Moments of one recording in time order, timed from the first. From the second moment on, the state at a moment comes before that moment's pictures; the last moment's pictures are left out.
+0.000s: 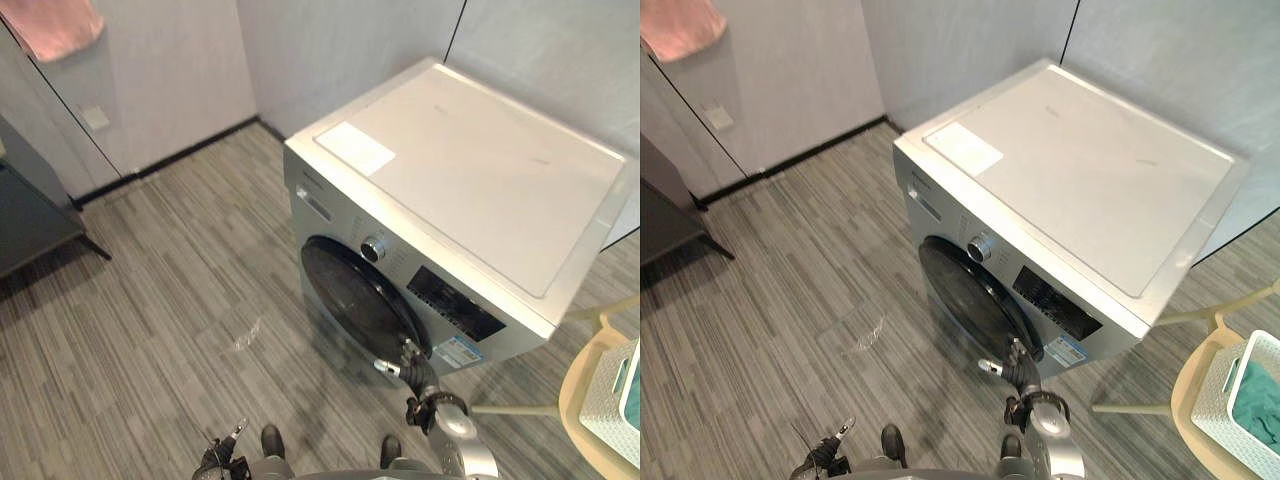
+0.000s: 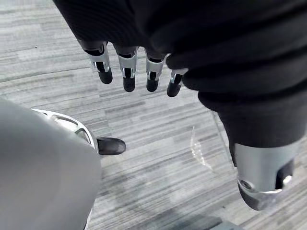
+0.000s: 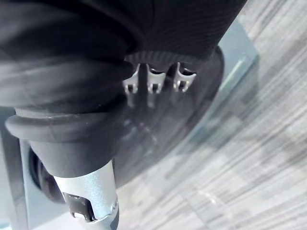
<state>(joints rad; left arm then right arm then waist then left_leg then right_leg) 0.07 0.01 0.38 0.98 0.02 0.08 0.16 0.11 -0.01 0.04 0.32 0.19 0.04 0.04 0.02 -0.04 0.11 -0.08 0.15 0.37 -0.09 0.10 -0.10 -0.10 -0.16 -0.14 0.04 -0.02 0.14</state>
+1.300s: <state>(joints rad) 0.02 0.08 0.21 0.99 0.01 0.07 0.27 -0.21 -0.20 0.63 0.49 0.29 0.05 -0.01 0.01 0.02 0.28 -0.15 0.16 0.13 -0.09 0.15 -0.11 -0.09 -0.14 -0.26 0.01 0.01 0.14</state>
